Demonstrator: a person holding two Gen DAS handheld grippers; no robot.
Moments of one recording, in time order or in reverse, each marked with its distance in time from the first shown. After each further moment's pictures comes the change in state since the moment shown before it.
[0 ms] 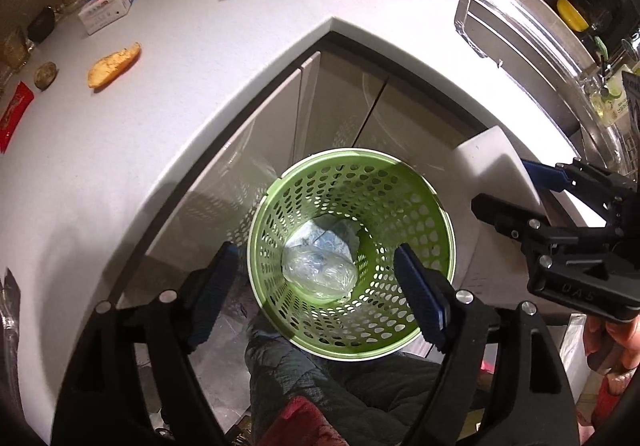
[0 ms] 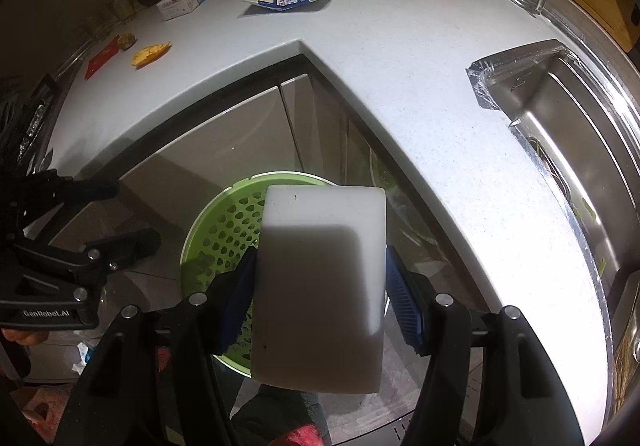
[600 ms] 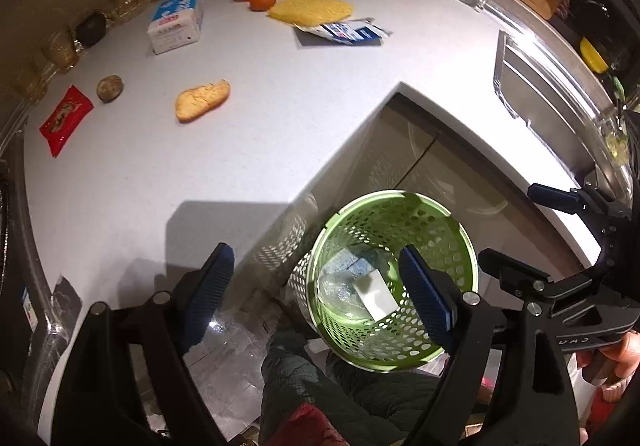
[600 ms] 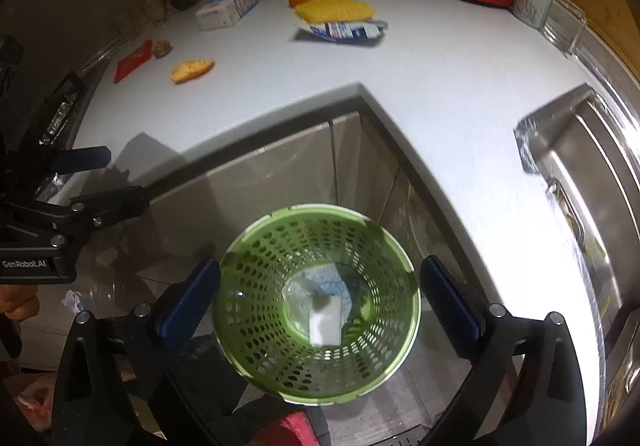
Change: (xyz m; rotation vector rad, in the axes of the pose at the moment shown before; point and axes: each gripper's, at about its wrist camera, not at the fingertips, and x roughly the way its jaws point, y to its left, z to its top) left arm -0.045 0.051 0.017 -0.085 -0.088 0.077; right arm -0.012 0.039 0.042 -0.078 -0.057 0.049
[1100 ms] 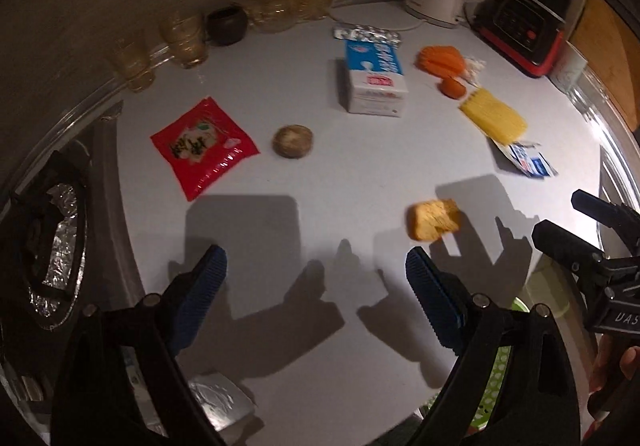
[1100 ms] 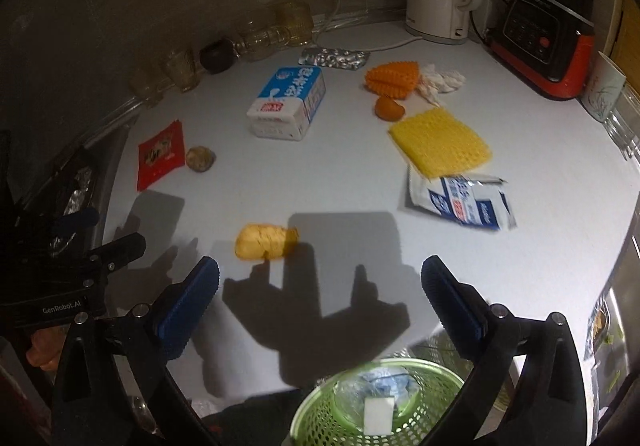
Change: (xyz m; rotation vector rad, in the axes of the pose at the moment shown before) left arm -0.011 0.180 0.067 -0.260 -0.085 0.186; right arm 0.051 0.095 0.176 -0.010 -0.095 0.070
